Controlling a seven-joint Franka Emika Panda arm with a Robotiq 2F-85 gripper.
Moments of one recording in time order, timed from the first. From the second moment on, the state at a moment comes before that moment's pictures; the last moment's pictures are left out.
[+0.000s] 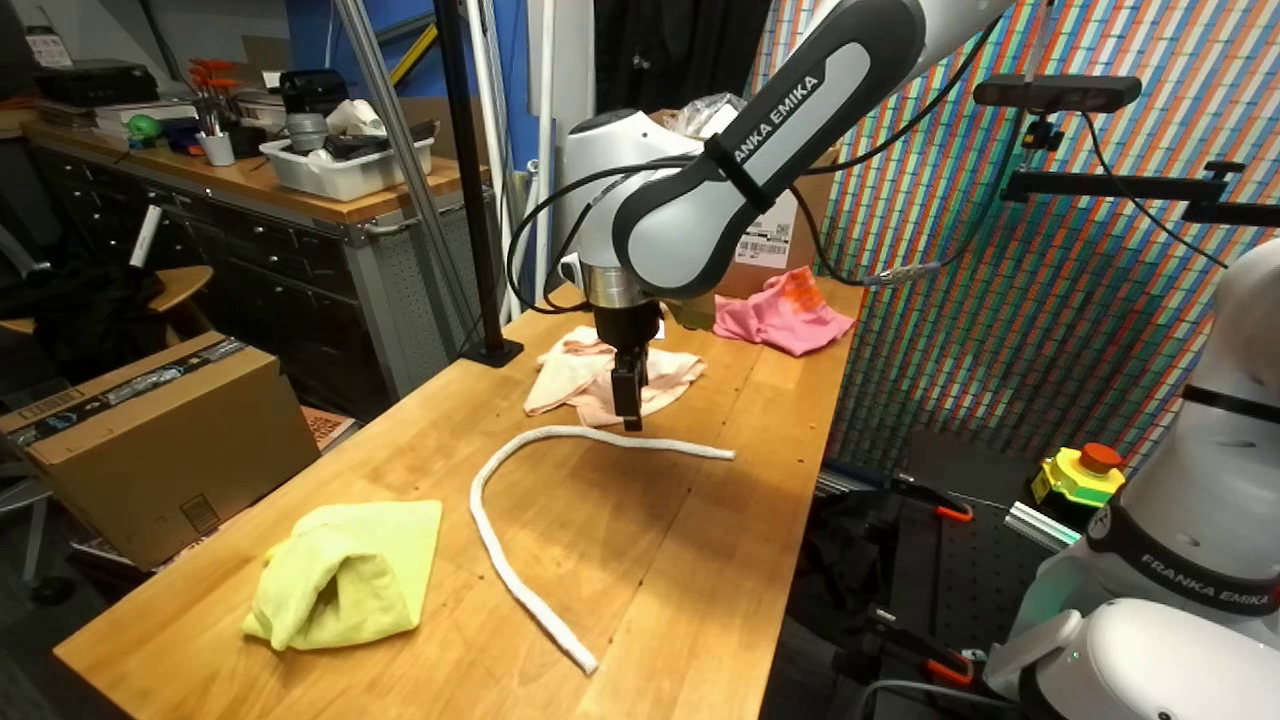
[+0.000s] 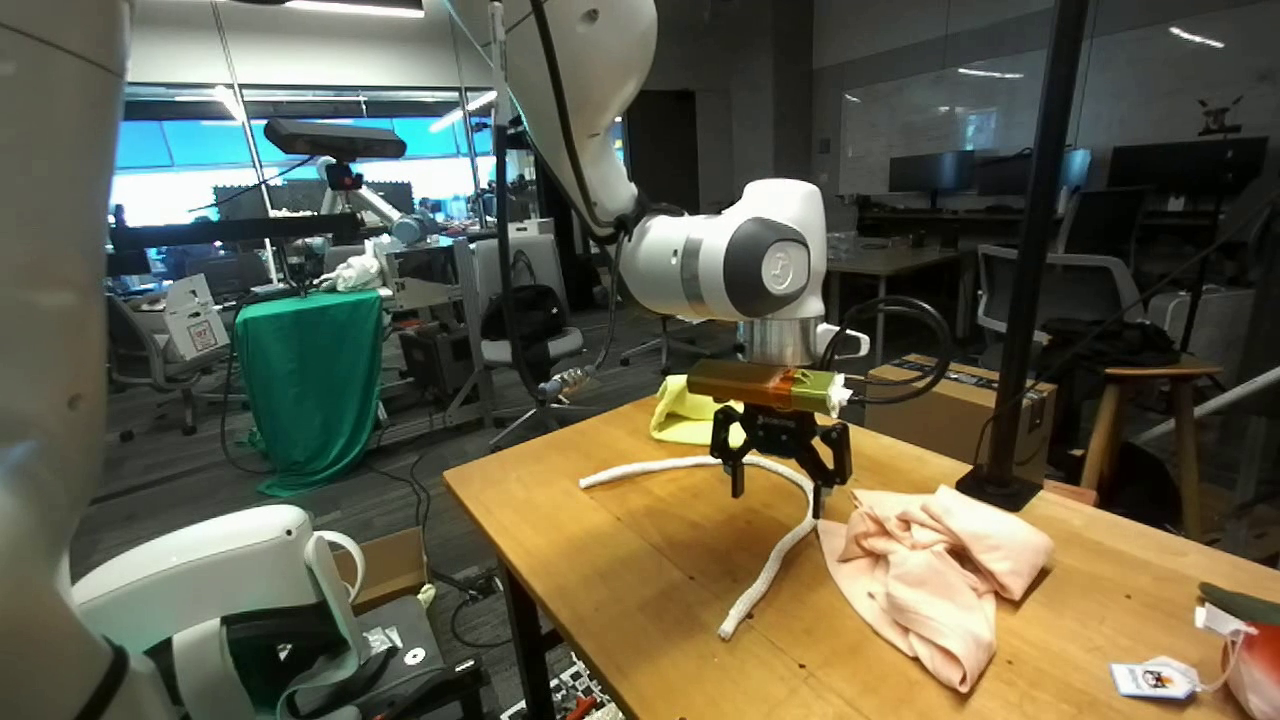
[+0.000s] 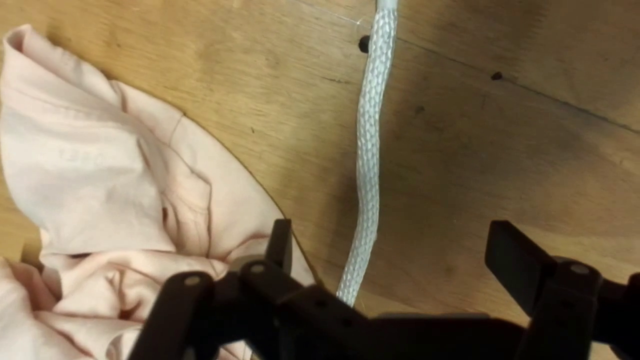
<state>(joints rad) 0.07 0.34 0.06 -2.10 -0.14 2.35 -0.22</state>
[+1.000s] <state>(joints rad) 0.06 0.51 0.12 -1.95 -0.14 2.42 -0.43</state>
